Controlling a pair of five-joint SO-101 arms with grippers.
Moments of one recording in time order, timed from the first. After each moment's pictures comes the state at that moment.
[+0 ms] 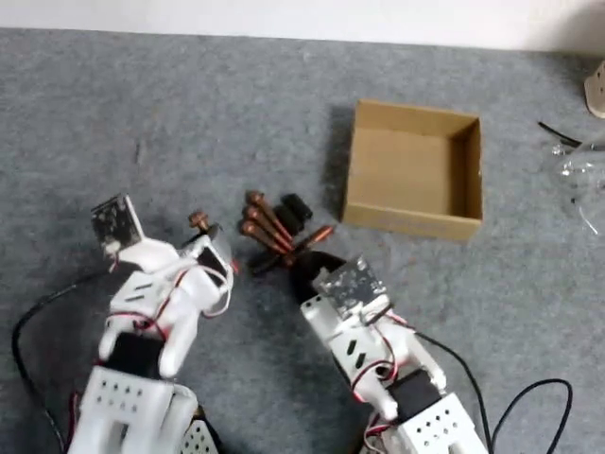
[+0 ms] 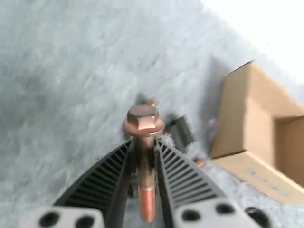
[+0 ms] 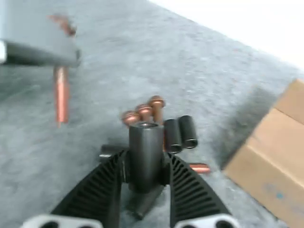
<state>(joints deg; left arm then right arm) 6.8 -82.3 80.0 38.8 42.0 -36.9 -94.2 96.0 26.6 11.6</state>
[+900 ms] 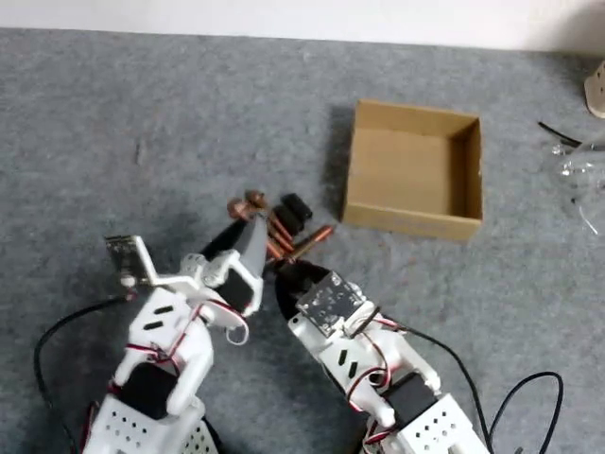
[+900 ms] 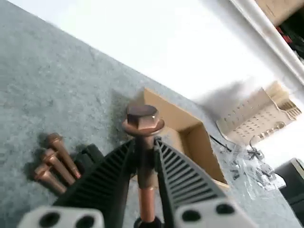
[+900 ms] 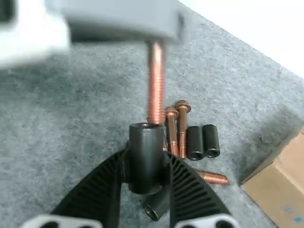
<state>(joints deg) 19.3 -103.2 93.8 24.2 43.5 -41.5 -94.9 96.0 27.4 16.4</state>
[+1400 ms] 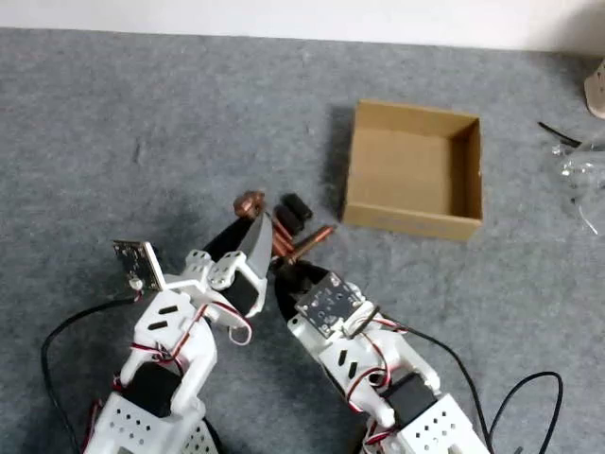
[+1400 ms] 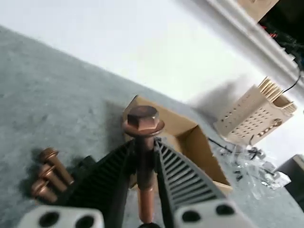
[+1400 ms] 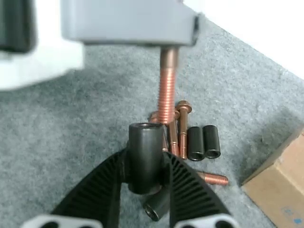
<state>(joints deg) 19.9 -103.2 95.7 21.9 39.5 -41.6 -94.9 96.0 27.4 16.7</state>
